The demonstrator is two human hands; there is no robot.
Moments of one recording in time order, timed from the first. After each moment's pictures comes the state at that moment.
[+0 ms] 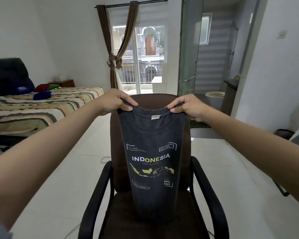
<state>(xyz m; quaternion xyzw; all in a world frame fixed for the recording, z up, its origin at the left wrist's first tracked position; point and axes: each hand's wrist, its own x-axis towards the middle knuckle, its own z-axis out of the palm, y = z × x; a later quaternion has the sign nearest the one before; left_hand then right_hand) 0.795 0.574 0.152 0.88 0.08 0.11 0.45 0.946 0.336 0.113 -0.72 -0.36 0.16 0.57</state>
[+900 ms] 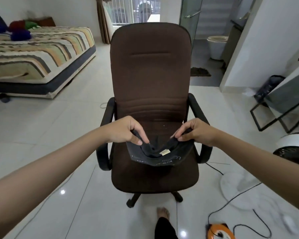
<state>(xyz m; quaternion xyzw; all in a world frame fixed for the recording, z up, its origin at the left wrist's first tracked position) 0.583 0.470 -0.044 0.87 -0.03 -0.16 0.46 0.724 0.222 -0.085 -0.68 -0.31 0.41 0.53</state>
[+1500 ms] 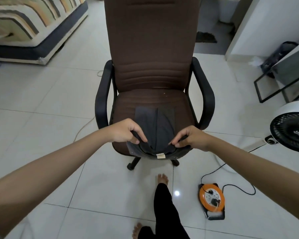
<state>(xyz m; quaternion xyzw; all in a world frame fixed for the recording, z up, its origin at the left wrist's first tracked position) 0.523 0.446 -0.157 0.84 0.04 -0.23 0.49 0.646 0.190 -0.194 -0.70 -0.25 0.47 0.47</state>
